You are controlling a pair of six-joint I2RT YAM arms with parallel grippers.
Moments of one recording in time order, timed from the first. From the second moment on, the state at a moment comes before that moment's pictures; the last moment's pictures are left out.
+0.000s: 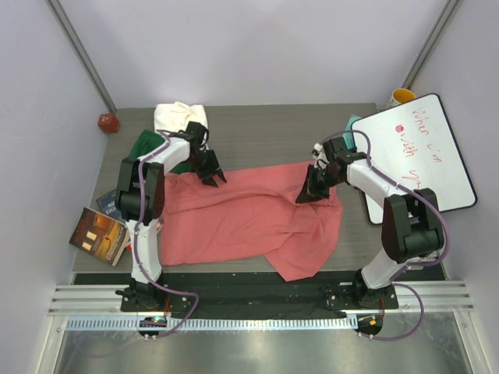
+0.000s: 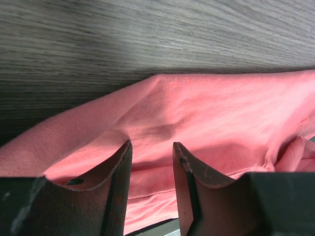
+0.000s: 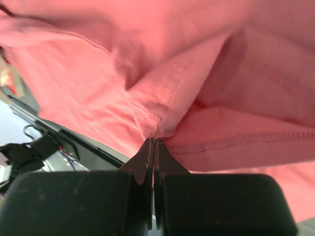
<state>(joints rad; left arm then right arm) -0.25 2.10 1.56 -0.73 0.33 -0.68 0.22 1.64 1.12 -0.65 -0.52 0.41</state>
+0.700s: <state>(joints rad) -0.25 2.10 1.59 -0.72 0.35 -0.65 0.24 1.51 1.01 -0.76 -0.35 0.45</state>
